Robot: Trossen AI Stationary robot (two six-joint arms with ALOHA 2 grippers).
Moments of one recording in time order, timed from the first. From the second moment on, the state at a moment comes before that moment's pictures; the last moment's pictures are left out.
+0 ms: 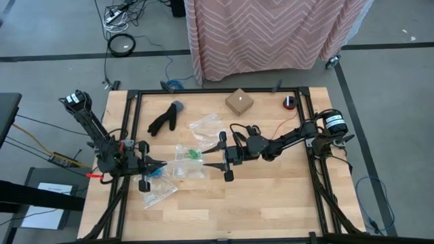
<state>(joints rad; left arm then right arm) -0.98 0.75 0.13 0.77 -1.09 0.13 0.17 1.80 0.90 1.05 0.02 -0.17</state>
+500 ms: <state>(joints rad) -0.97 0.78 0.13 0.77 -1.09 0.09 0.16 1.80 0.90 1.05 0.03 -0.17</state>
